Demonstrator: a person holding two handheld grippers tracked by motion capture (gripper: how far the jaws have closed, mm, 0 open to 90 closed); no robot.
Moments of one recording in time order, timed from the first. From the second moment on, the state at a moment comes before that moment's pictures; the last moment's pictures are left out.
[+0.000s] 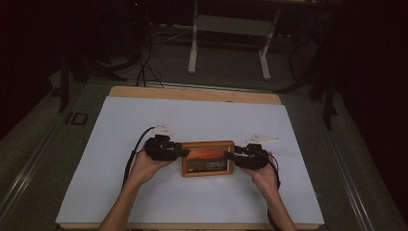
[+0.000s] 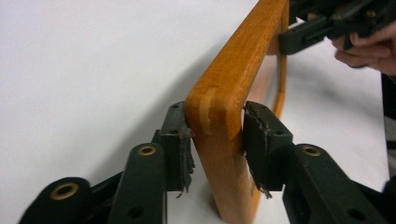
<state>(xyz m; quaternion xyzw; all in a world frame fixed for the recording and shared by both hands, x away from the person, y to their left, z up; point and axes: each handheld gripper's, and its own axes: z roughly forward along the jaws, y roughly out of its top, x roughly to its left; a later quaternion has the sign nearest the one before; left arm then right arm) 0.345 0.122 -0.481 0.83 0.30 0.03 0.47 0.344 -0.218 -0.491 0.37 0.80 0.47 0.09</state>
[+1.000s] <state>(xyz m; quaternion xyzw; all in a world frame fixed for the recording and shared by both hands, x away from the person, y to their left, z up) 0.342 0.027 -0.438 0.92 0.15 0.06 0.35 0.320 -0.212 -0.480 0.24 0.84 0.47 0.12</state>
